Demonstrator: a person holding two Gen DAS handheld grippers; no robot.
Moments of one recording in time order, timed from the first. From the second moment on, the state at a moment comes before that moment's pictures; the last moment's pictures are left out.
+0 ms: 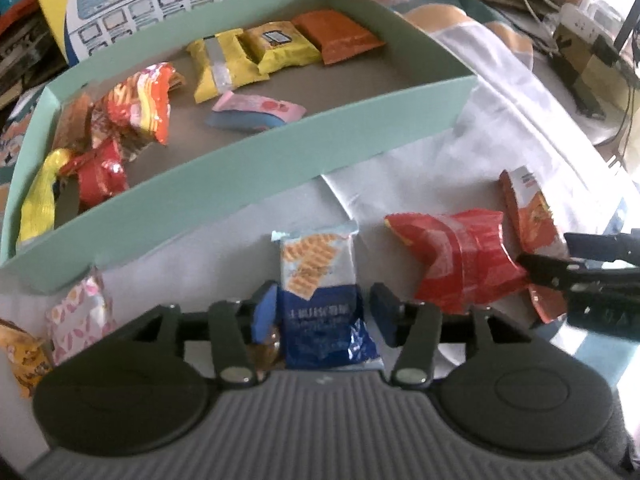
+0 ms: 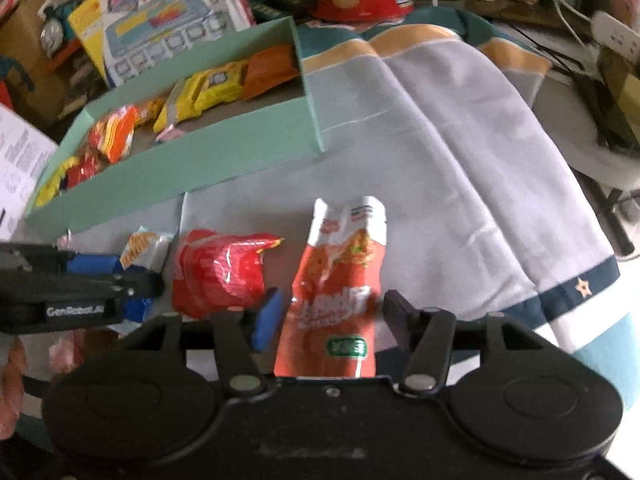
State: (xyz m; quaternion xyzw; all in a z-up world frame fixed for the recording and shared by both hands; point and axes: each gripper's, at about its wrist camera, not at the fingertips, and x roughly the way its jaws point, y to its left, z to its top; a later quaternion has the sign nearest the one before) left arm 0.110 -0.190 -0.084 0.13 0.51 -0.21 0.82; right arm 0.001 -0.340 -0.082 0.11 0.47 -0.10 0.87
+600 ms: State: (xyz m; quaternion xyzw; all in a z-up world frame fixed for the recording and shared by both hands) left arm 0.112 -0.166 -0.049 0.07 0.50 -0.24 0.83; right arm -0.009 -0.351 -0.045 0.10 0.43 -0.10 0.89
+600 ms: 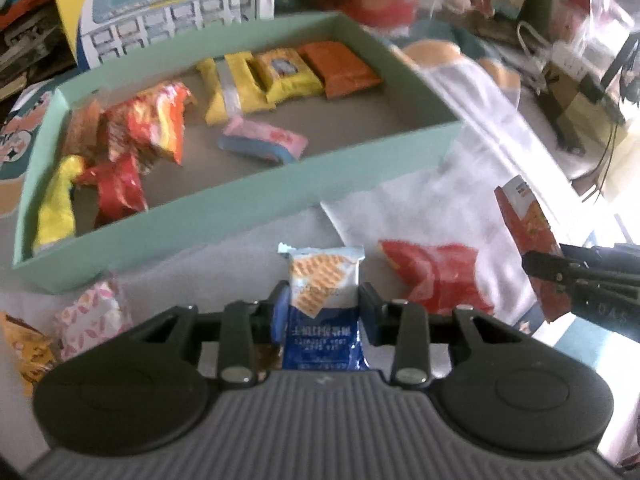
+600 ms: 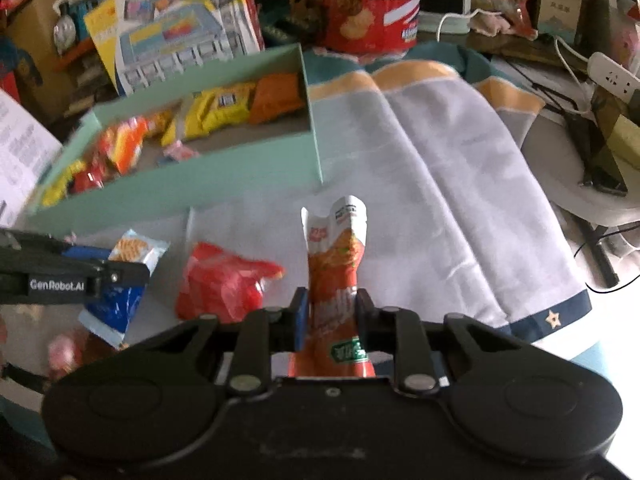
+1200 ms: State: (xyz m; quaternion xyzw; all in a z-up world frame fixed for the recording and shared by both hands) left arm 0.240 -0.195 0.003 0.03 0.45 -0.21 0.87; right arm 0.141 -0.357 0.003 0.11 0.40 -0.01 0.91
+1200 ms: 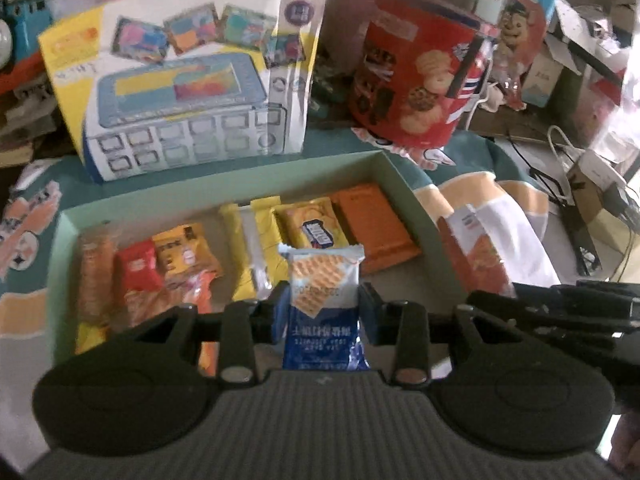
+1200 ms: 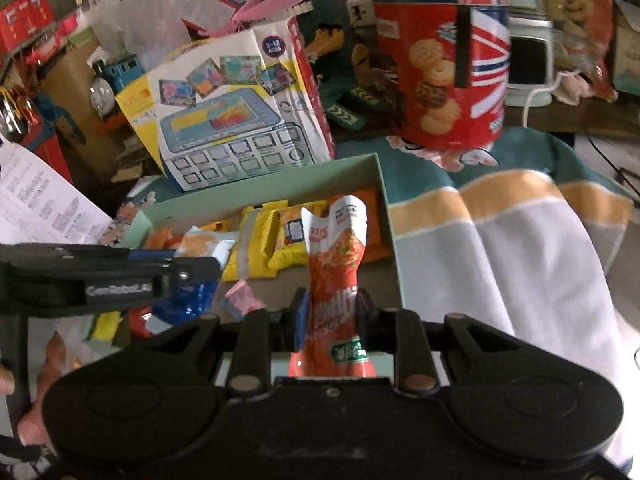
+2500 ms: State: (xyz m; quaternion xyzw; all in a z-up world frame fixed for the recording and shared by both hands) left arm 0.140 -0.132 -0.009 0.06 0.47 -0.18 0.86; right arm 0.049 -0.313 0.011 0.12 0.38 -0.05 0.92
